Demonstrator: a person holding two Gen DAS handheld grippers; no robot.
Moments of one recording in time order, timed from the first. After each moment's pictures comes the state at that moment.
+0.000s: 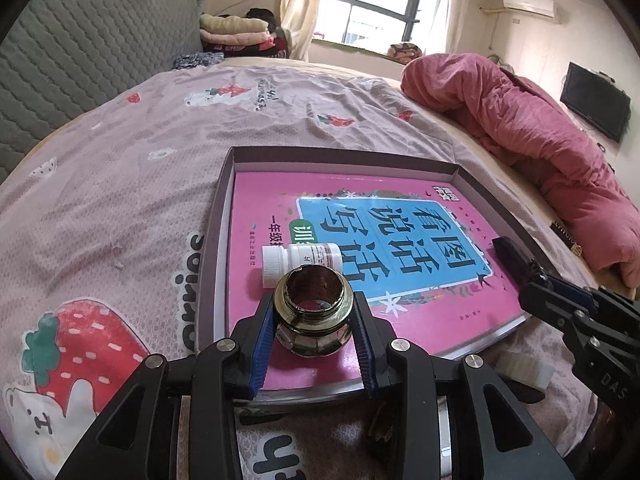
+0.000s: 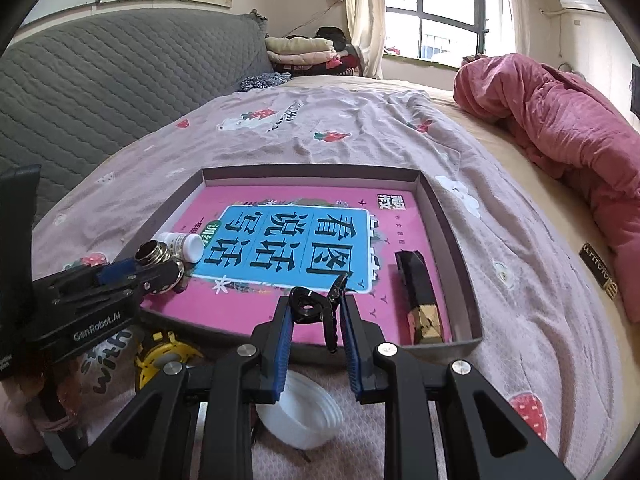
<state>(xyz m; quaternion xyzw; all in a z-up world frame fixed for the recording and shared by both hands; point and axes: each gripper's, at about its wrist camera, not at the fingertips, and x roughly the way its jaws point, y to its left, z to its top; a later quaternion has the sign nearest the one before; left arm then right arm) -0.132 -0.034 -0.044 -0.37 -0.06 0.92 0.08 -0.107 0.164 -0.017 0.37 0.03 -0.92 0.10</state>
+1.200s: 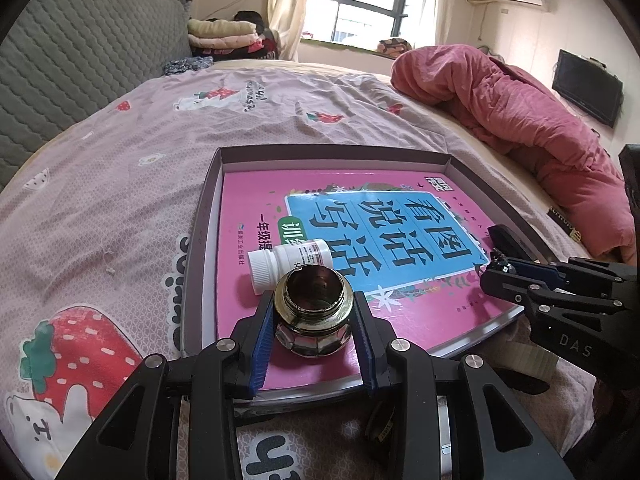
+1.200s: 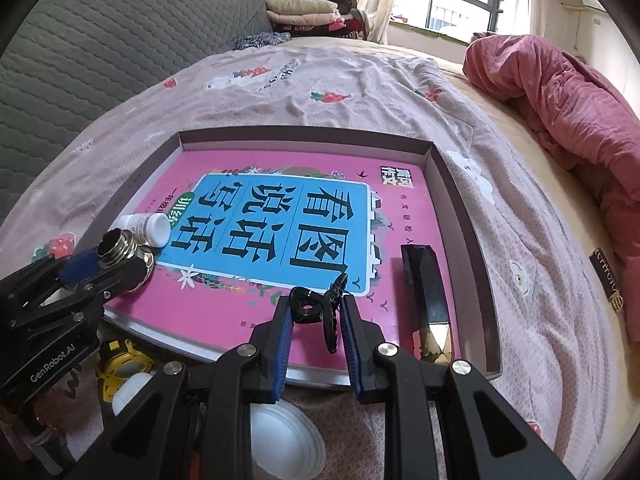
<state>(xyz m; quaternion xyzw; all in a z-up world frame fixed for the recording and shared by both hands) -0.127 -0.023 -0.046 -0.37 -0.04 0.92 0.09 -0.146 0.158 -0.037 0.44 0.07 -0.89 0.10</state>
